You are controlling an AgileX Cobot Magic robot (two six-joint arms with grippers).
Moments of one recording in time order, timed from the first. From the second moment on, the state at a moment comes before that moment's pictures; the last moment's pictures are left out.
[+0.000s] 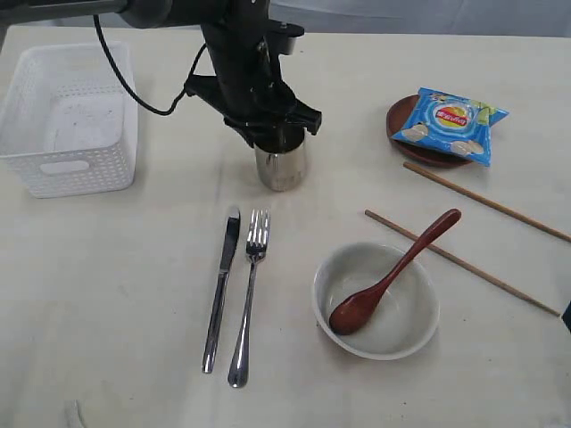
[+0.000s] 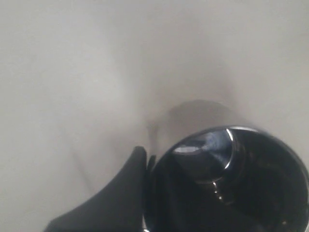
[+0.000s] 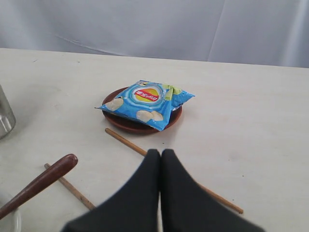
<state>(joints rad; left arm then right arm) -0.63 2.18 -1.74 0.00 0.97 -0.21 0.05 0.01 0.00 0.00 0.34 -0.04</state>
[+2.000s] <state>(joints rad) -0.57 1.92 -1.80 0.25 1.17 -0.28 0.05 0.01 0.00 0.00 0.34 -0.04</state>
